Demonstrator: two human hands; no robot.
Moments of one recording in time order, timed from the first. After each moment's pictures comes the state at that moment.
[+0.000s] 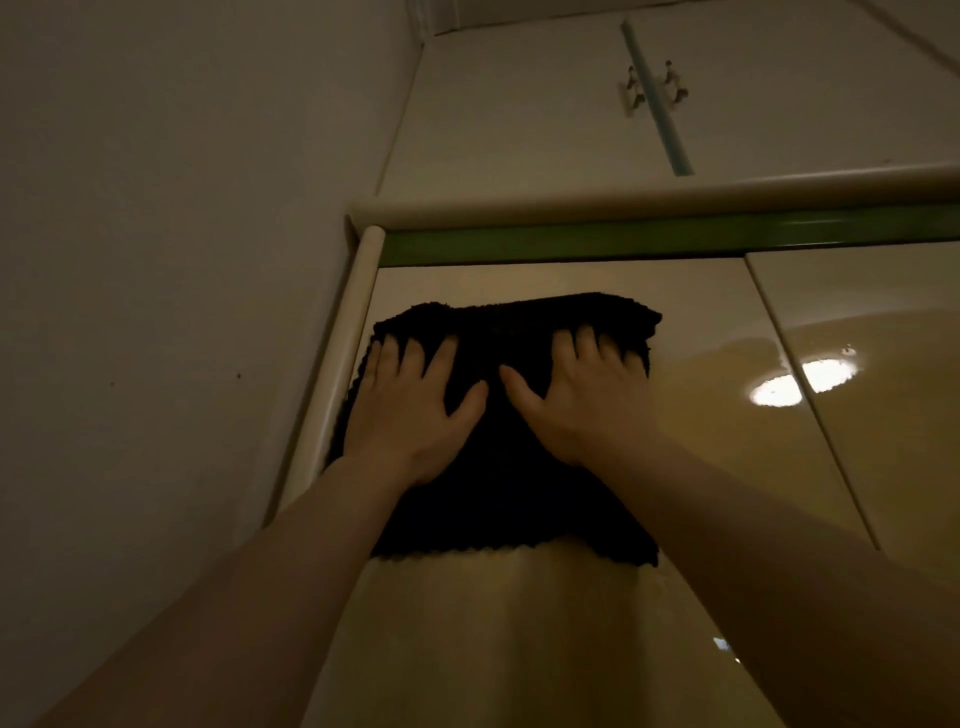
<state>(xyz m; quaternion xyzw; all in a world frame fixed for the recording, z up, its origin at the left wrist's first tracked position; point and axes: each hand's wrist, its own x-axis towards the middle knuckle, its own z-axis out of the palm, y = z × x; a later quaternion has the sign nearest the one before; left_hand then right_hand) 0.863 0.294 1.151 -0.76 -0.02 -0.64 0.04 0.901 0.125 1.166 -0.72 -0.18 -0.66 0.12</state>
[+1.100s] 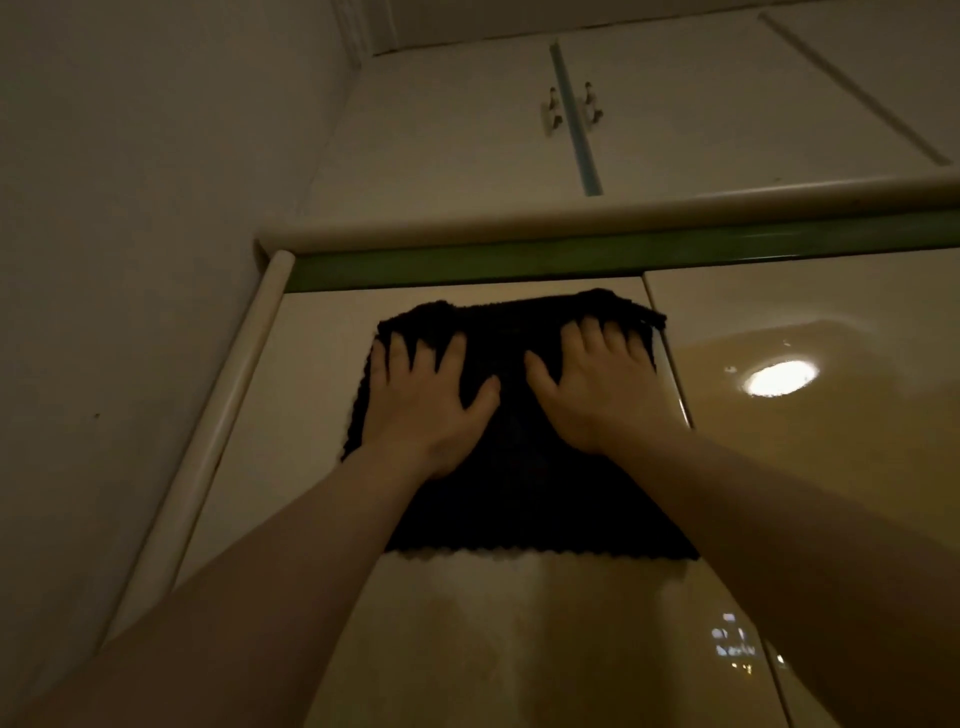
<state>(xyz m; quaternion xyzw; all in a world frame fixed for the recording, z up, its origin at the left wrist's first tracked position) 0.891 0.188 1.184 -0.77 -0.06 -0.64 0.08 0.930 0.020 1.196 -0.71 -0.17 -0.67 0.12</state>
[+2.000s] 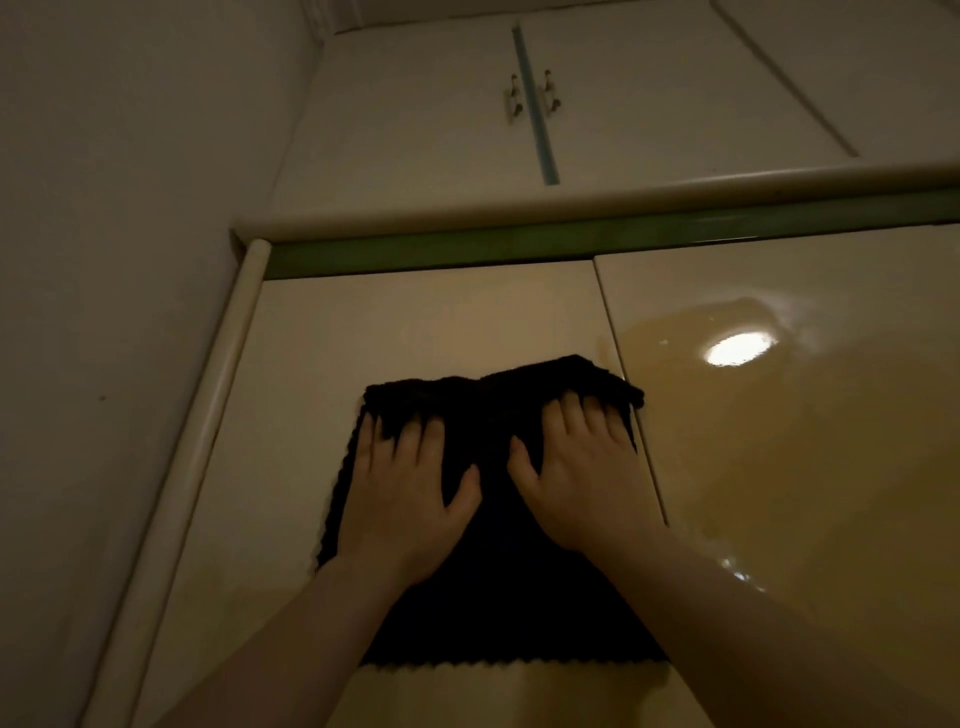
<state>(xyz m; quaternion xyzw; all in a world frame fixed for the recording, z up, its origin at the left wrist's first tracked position) 0.888 0.185 1.074 -0.76 0.01 -0.64 0.09 0.920 0.014 1.082 -0.72 -0.17 -0.66 0.14</state>
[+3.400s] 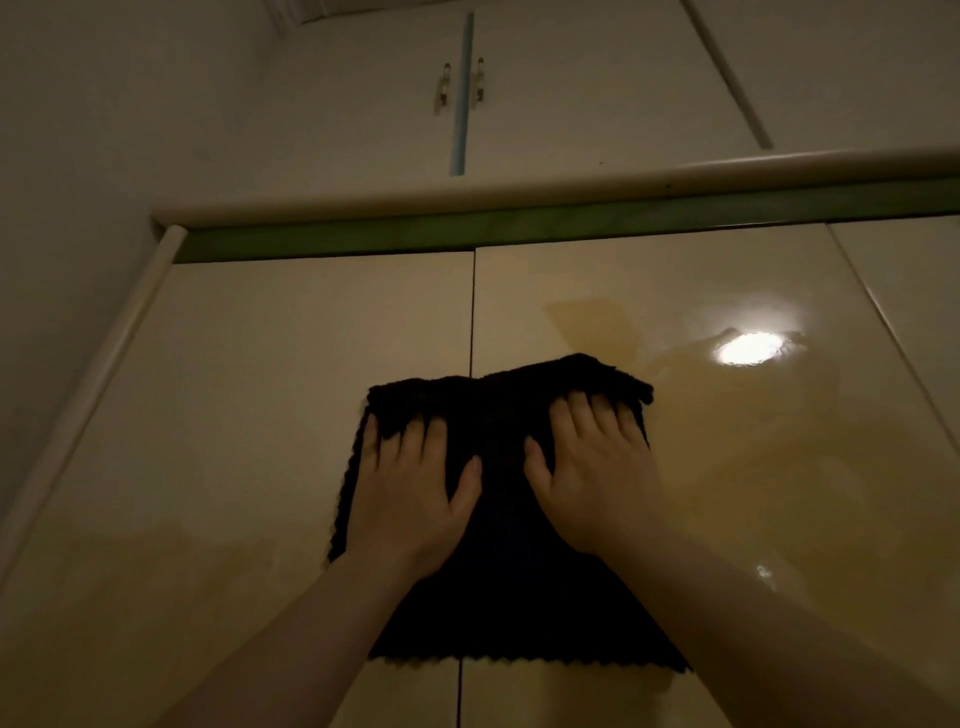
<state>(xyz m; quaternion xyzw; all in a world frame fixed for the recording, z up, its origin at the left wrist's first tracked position) 0.930 0.013 1.045 -0.75 -0.03 -0.65 0.07 0.964 -0.164 1.065 -0.73 -0.18 -0.65 0.08</state>
